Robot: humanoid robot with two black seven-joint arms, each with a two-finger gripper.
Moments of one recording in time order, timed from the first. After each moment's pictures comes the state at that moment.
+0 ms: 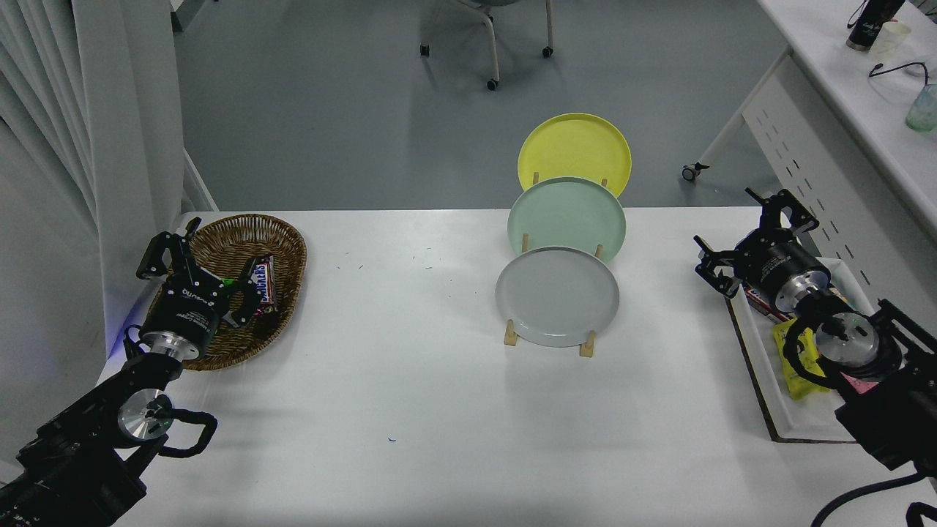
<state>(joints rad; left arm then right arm) -0.48 0.37 -0.93 -0.59 0.16 -0.52 -0.54 0.68 -0.35 0.97 0.59 -0.04 0.24 0.04</state>
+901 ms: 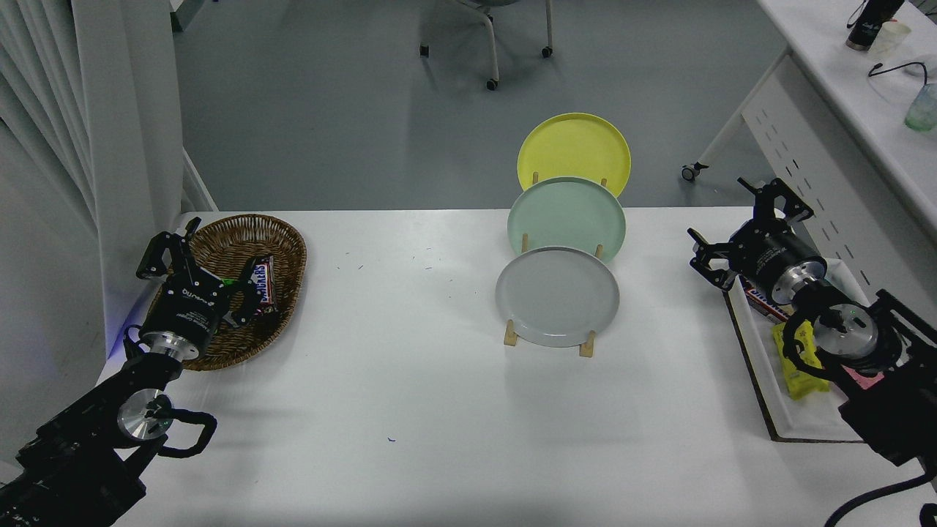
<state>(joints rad) -0.48 0.37 -0.93 -0.59 0.16 -0.52 -0.54 0.66 -0.41 0.92 0.78 -0.02 0.13 0.04</state>
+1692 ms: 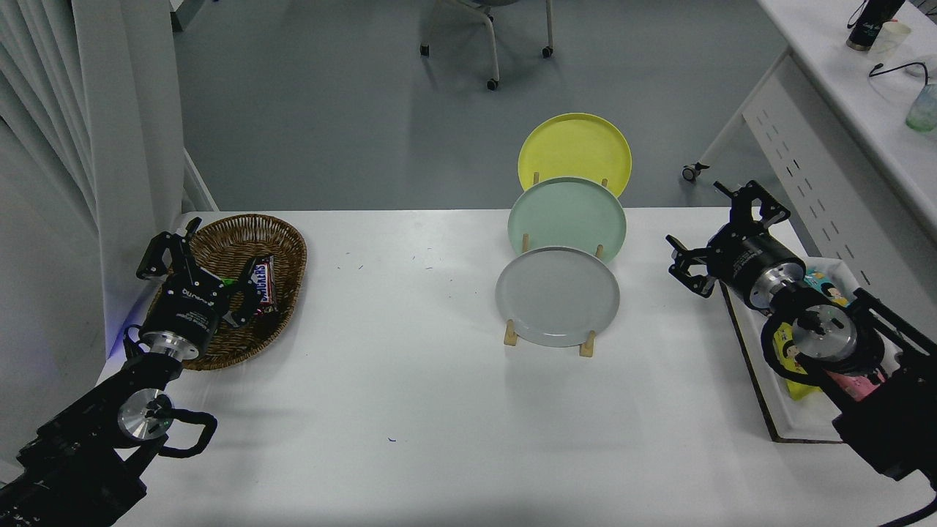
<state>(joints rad) -0.48 0.37 -0.93 -0.59 0.16 -0.52 -0.54 0.58 -0.43 0.91 1.04 0.00 -0.08 0.04</state>
